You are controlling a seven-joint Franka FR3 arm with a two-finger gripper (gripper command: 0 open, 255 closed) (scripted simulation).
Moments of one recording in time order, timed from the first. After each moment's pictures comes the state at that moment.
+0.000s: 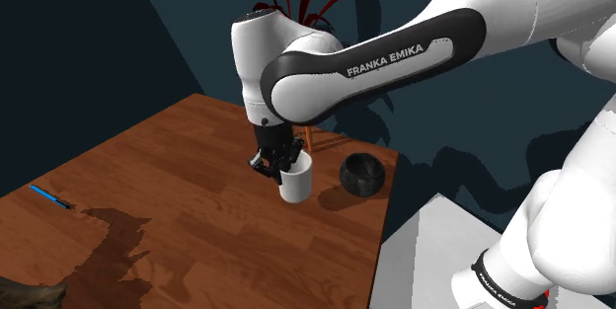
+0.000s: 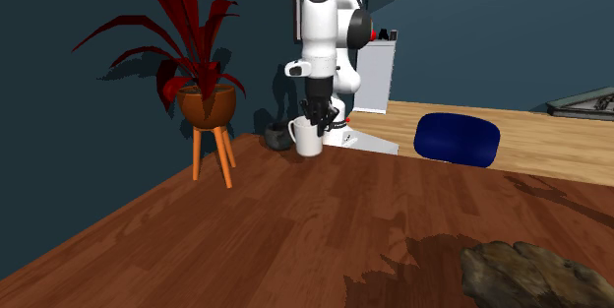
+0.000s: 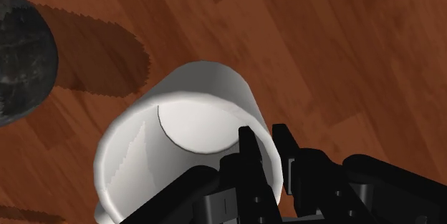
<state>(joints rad) 0.21 0.08 0.45 -1.93 -0.05 1.90 0.65</state>
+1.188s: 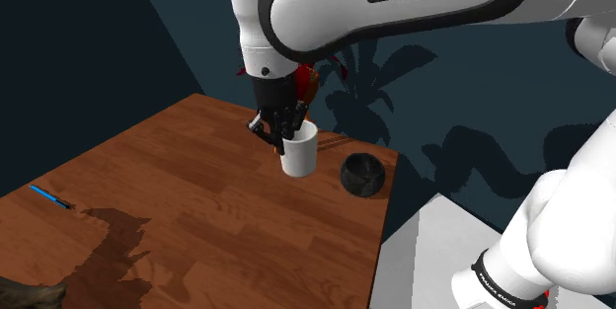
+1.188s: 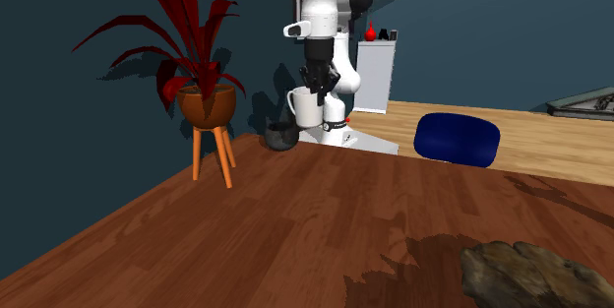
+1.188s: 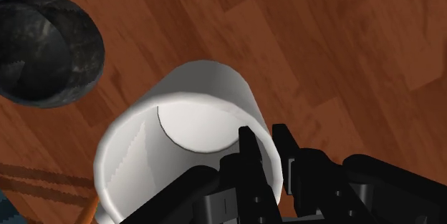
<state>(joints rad) 0.21 0.03 0.44 -1.76 -0.02 1.68 0.62</state>
